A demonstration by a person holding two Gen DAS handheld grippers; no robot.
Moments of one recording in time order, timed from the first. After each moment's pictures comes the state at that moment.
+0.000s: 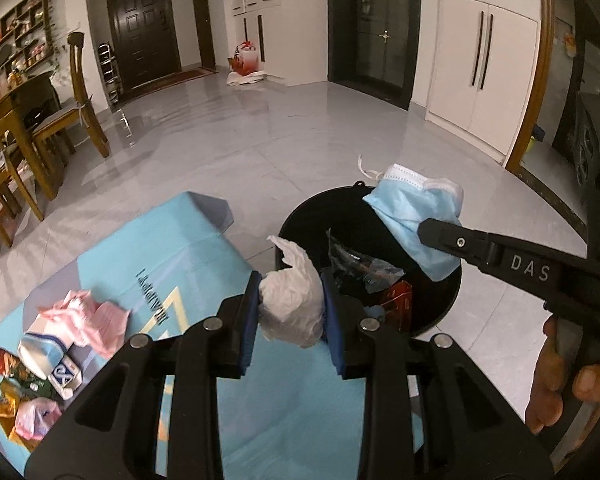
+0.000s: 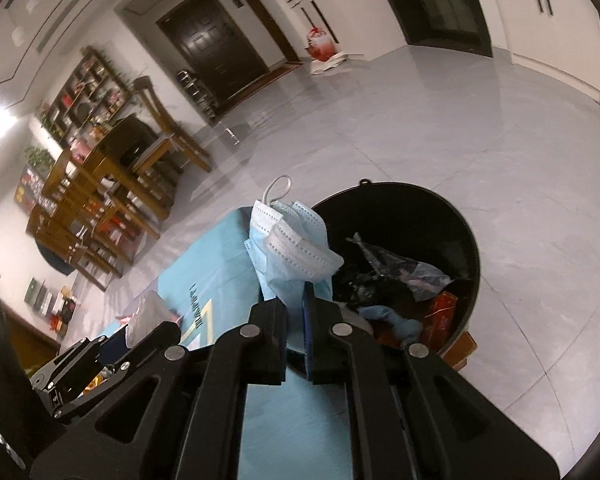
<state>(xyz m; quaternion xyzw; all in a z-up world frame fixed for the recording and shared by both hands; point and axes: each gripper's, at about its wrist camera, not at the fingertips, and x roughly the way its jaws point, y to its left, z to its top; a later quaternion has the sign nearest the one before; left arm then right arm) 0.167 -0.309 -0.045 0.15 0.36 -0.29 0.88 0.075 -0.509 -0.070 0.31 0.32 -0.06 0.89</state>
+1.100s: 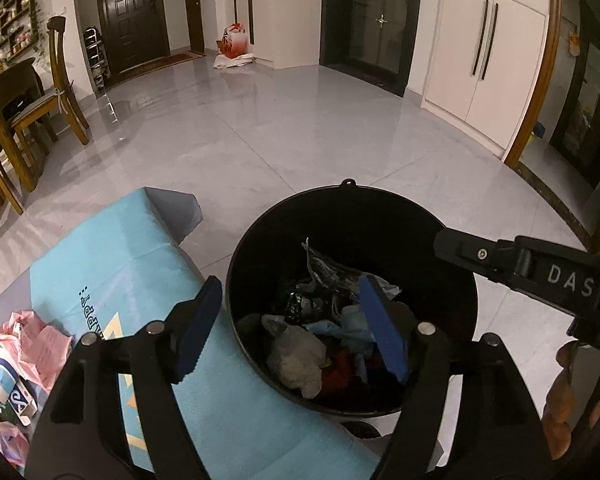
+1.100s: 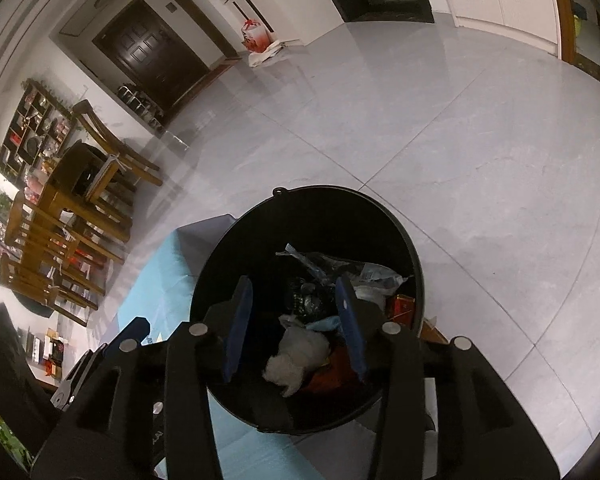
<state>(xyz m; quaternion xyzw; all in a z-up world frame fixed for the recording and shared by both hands) 0.214 -0.365 -0.089 0.14 0.39 -0.30 0.86 0.084 -0.558 -0.096 0.36 0.35 -0.14 0.85</state>
